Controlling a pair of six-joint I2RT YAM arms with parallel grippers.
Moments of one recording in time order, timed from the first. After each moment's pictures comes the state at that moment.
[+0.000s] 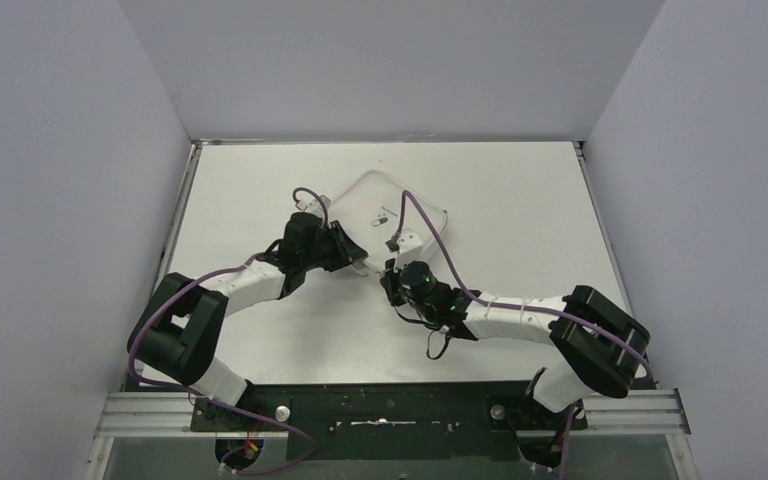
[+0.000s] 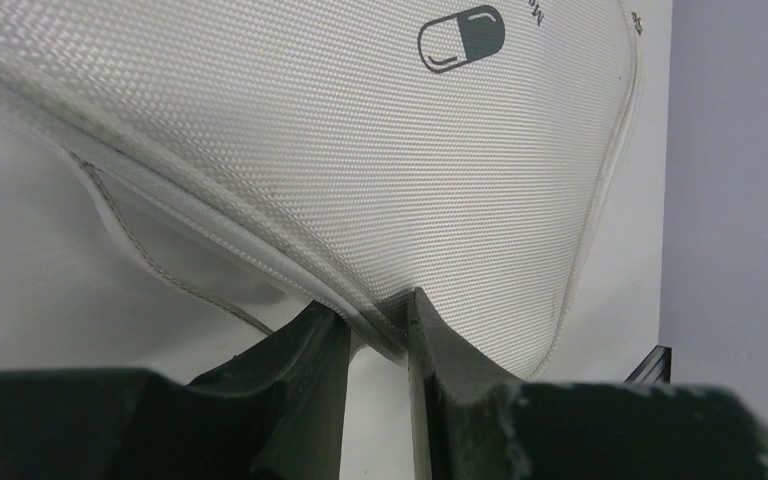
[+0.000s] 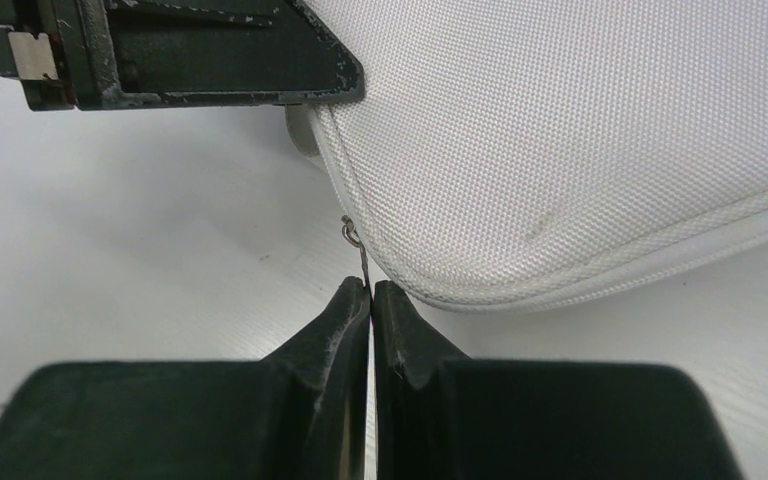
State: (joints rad) left arm -0.47 1.55 0.72 0.26 0.22 -0.81; right arm 0.95 1.52 0.67 0.33 0.30 0.35
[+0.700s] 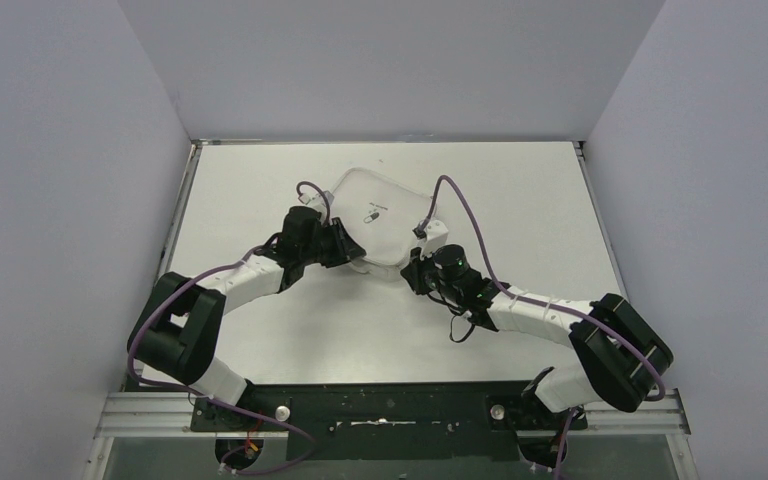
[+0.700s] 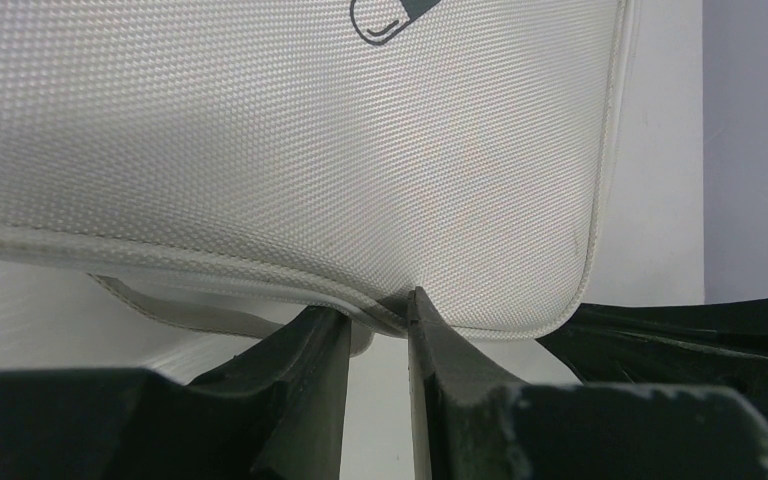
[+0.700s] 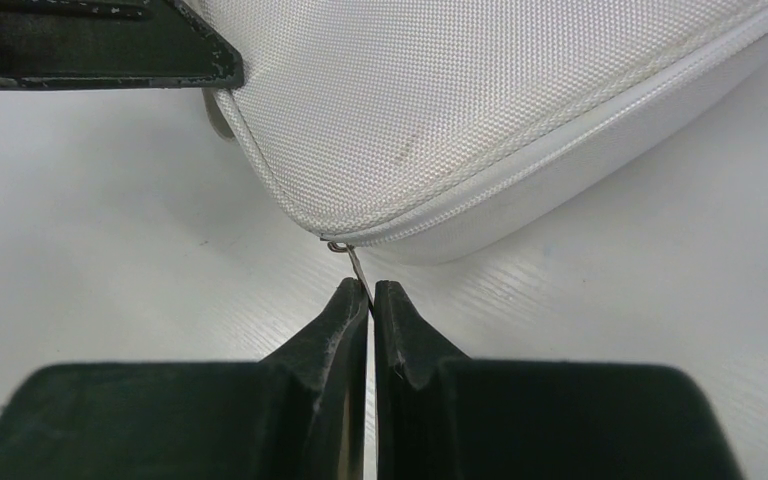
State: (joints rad) left arm -0.45 1.55 0.77 0.19 0.26 -0.69; right arm 0.73 1.40 0.59 0.32 0.05 0.27
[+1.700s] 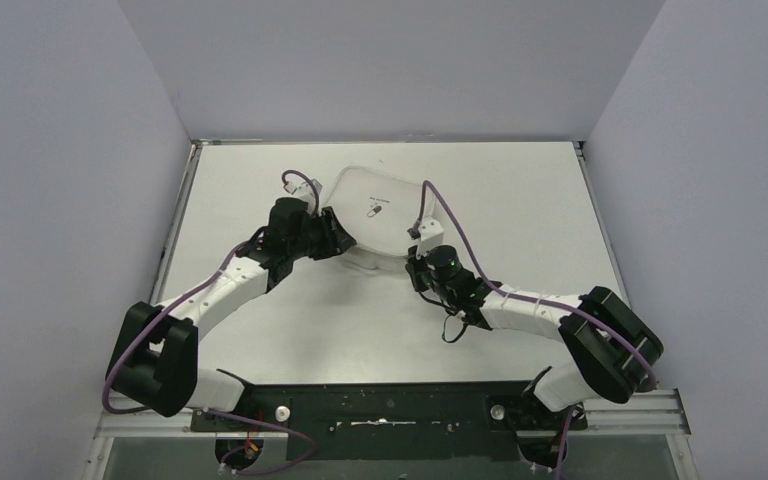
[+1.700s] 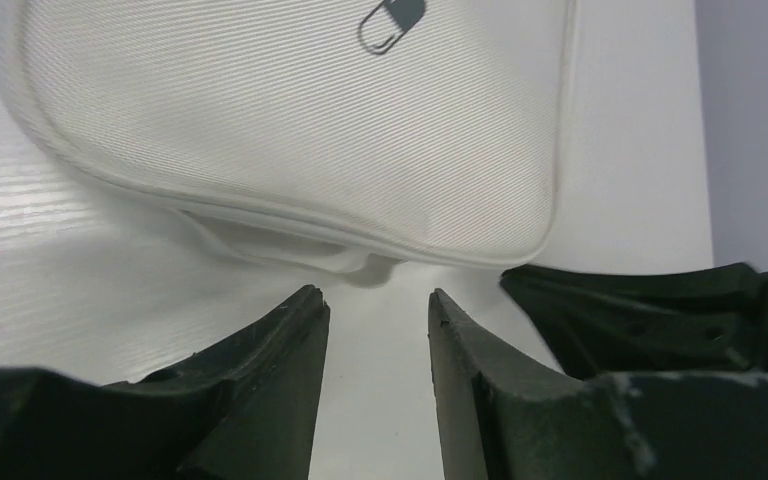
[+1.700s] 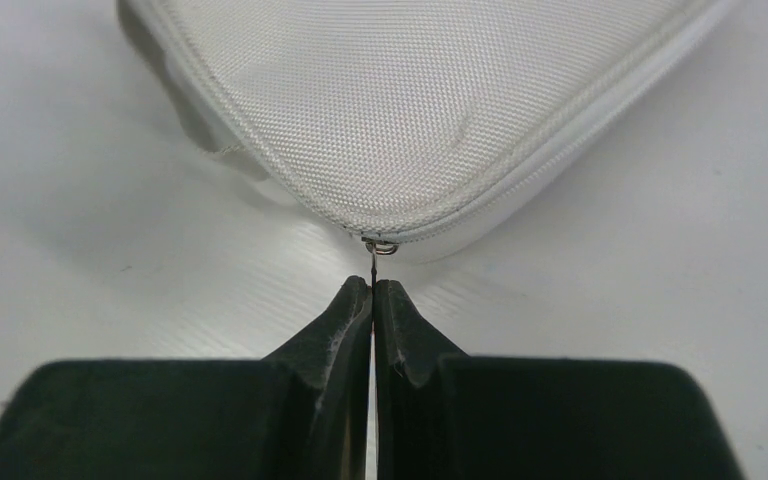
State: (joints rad) left arm -0.44 1.41 0.83 -0.02 0.19 -0.63; right arm 0.73 1.45 0.60 0.34 0.18 0.19
